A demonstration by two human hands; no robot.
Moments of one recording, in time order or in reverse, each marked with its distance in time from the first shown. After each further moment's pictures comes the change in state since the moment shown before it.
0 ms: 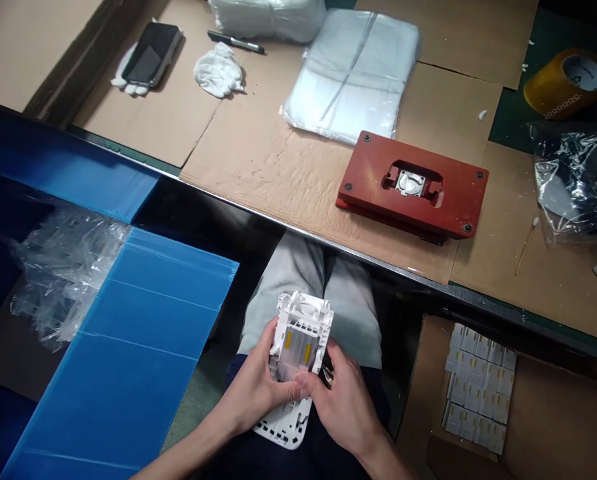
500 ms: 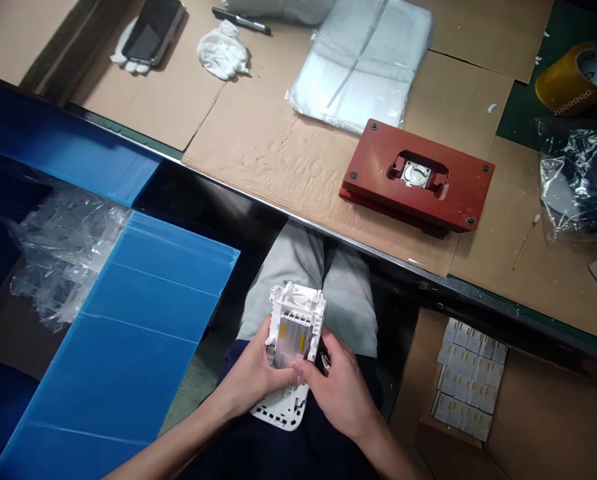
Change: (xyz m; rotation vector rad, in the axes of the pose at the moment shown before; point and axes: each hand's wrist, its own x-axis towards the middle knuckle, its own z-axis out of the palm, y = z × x) left_hand -0.007 -0.013 0.002 -0.003 0.008 -0.071; right_hand -0.007 -0.006 0.004 -0.029 -0.028 0.046
